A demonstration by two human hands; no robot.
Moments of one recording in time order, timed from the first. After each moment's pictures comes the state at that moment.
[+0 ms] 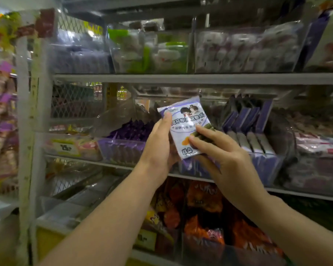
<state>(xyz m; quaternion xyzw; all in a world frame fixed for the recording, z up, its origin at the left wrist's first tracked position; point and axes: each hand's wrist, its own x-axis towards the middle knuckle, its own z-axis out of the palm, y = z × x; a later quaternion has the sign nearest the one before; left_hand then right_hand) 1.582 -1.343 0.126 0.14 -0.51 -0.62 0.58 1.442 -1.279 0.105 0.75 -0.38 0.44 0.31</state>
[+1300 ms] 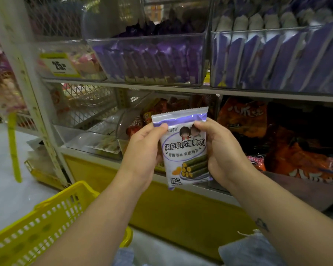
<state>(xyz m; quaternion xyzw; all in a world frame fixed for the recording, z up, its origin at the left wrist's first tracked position) 1.640 -1.358 -0.047 0.33 -0.54 -0.54 0.56 1.498 -1.342 -0.035 0.45 -0.37 0.62 -0.53</state>
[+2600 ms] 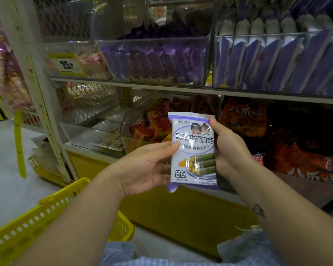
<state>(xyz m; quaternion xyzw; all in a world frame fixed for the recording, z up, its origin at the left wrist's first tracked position) 1.668 -1.348 -0.049 0.30 -0.52 -0.74 0.30 1.492 -1.350 -0.034 0.28 -0.43 0.62 -0.60</state>
